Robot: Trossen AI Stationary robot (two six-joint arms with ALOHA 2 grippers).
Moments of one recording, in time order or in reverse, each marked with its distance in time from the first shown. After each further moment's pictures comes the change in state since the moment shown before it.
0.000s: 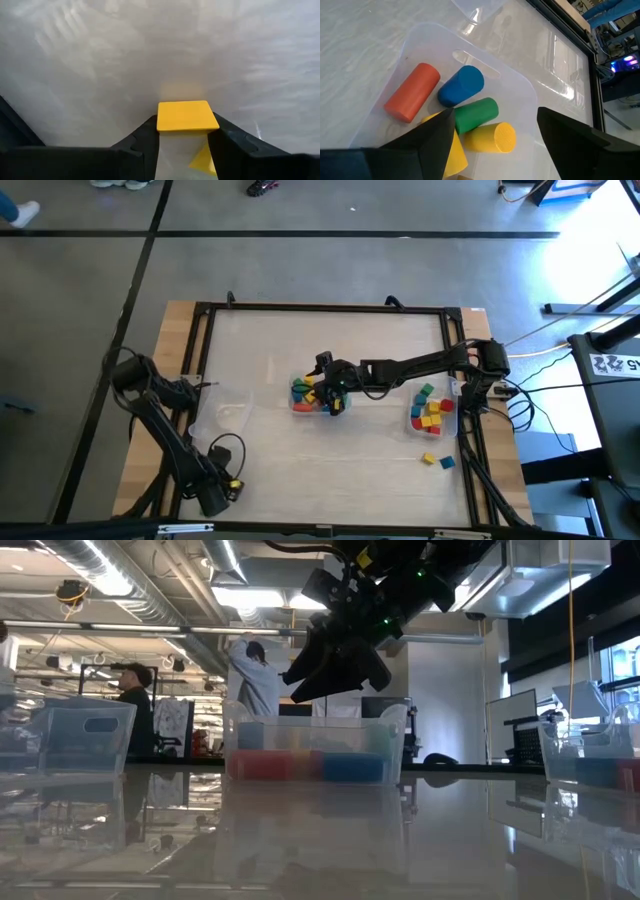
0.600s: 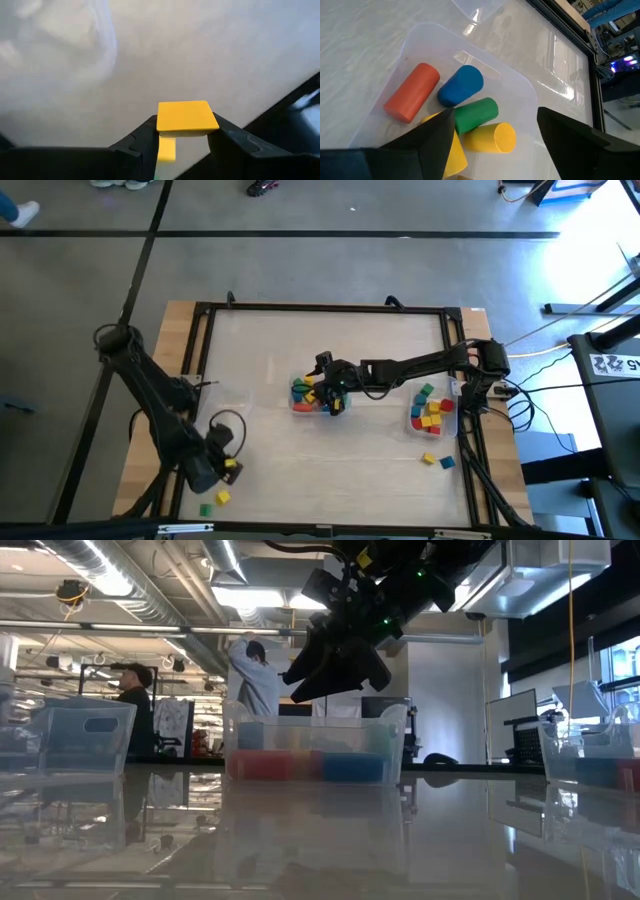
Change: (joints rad) left arm 0.076 -0.349 0.001 -0.114 -0.231 0.229; right arm 0.000 0.000 0.000 0.000 0.000 0.000
